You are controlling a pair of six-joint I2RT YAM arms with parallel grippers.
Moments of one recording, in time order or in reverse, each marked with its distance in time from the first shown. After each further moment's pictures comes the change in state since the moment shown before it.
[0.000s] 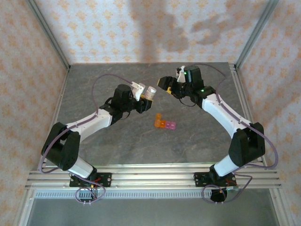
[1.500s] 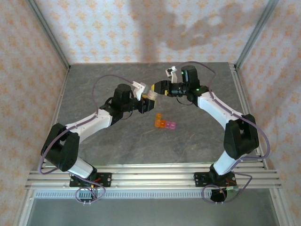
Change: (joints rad) left arm -0.010 -0.009 0.005 0.043 0.126 -0.129; right arm -0.014 0.107 -0.005 0.154 -0.323 -0.259
